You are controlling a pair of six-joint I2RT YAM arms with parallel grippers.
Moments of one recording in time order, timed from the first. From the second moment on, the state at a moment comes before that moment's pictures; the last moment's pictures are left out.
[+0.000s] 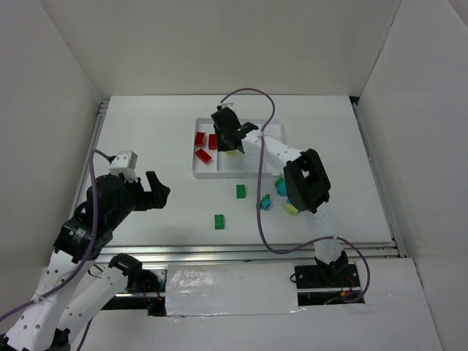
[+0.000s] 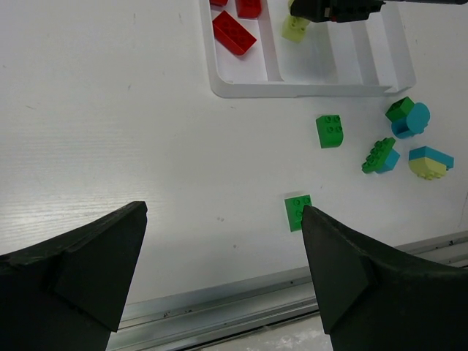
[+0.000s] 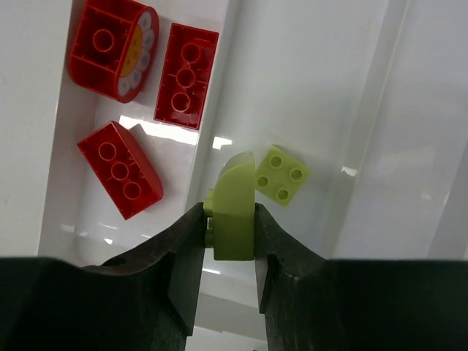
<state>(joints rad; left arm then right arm) -0.40 0.59 0.88 -0.76 -0.11 -0.40 0.65 2.20 1.86 -0.47 0.27 0.37</state>
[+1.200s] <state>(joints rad) -0.42 0.57 0.88 -0.75 -0.08 -0.40 0.59 1.33 0.82 -0.65 0.49 0.92</state>
